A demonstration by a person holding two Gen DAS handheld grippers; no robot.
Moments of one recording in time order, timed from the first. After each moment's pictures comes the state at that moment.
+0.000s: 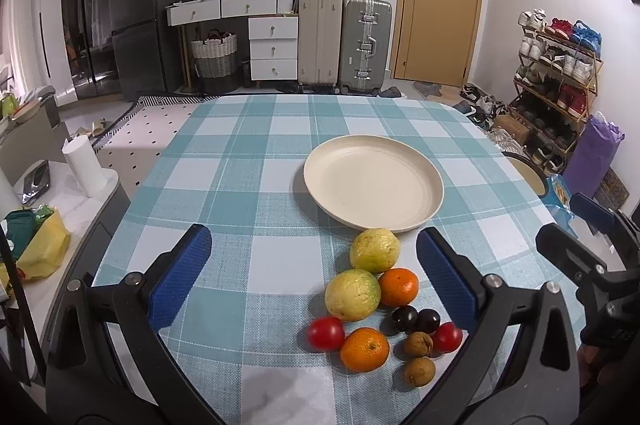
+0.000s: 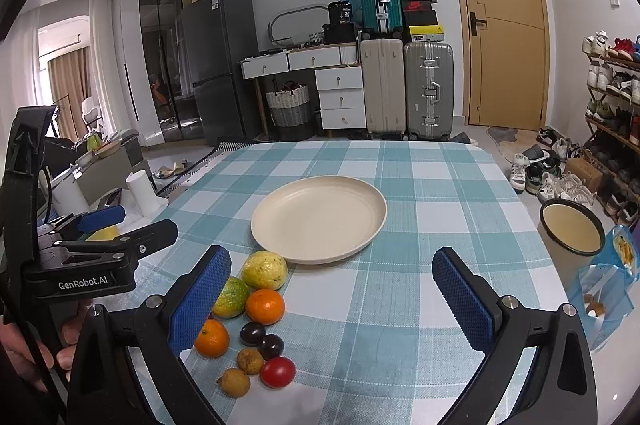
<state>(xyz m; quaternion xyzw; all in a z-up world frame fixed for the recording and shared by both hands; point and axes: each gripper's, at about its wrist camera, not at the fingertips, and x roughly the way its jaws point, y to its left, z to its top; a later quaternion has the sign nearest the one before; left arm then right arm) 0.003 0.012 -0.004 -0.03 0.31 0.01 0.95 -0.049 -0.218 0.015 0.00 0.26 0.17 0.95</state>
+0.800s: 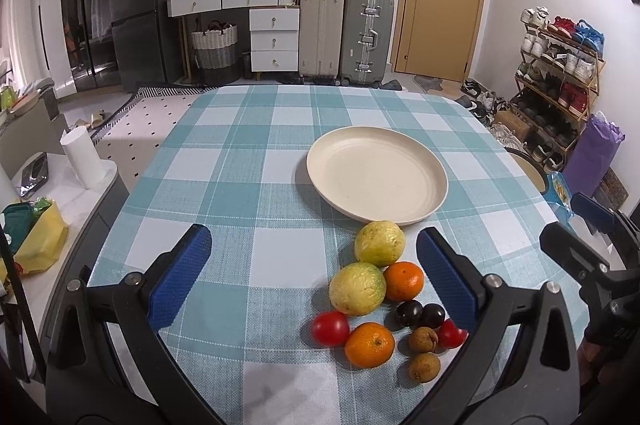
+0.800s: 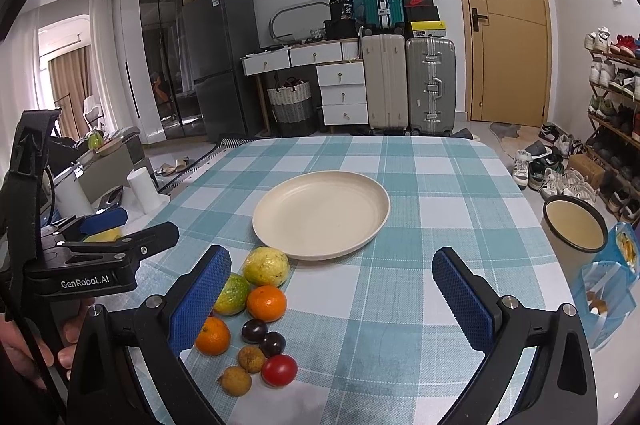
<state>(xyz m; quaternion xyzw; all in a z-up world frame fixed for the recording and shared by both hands) 0.006 0.016 -0.010 -0.03 0.32 0.01 0.95 -0.047 -0.215 0.013 0.01 0.26 0.17 0.95</state>
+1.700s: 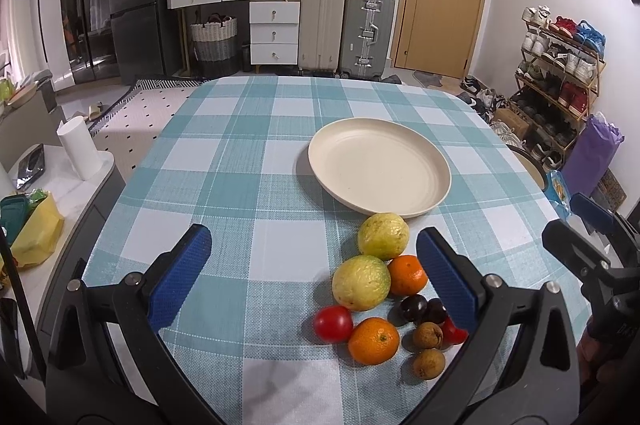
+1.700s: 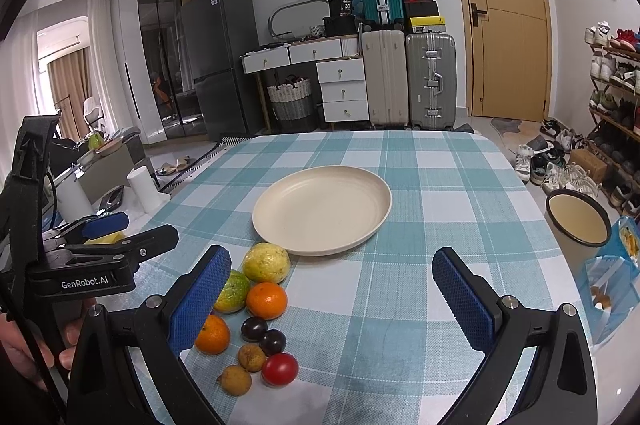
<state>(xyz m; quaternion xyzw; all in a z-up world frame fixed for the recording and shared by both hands) 0.007 0.019 -0.019 -0.04 0.33 0.01 0.94 -0.048 -0.214 0.006 0.01 0.27 0.17 0.95</state>
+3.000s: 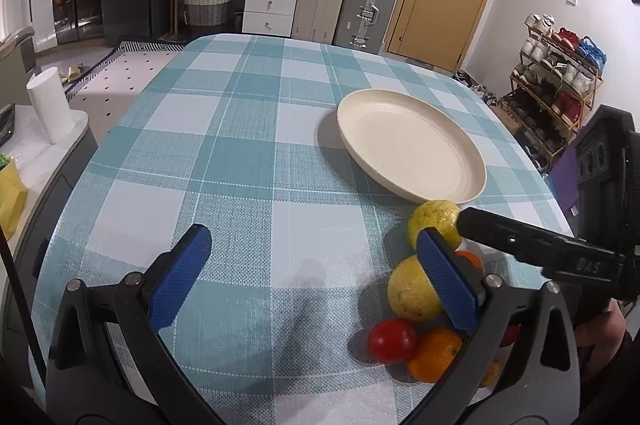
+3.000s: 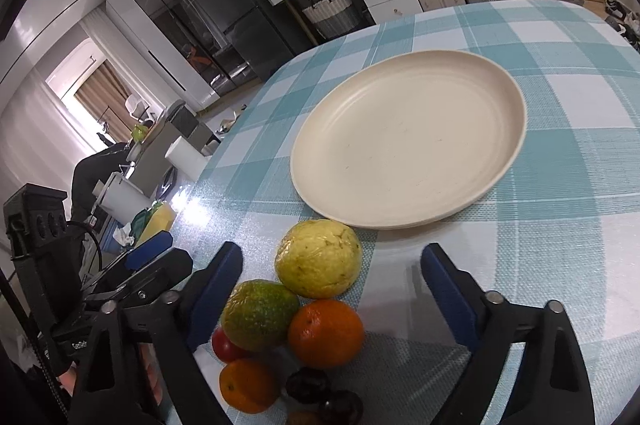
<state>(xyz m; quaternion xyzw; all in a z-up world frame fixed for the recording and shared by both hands) 0.063 0.084 -0.081 -0.10 0.38 -0.02 0.92 0.077 -0.155 -0.082 0.13 0.44 0.29 0.84</state>
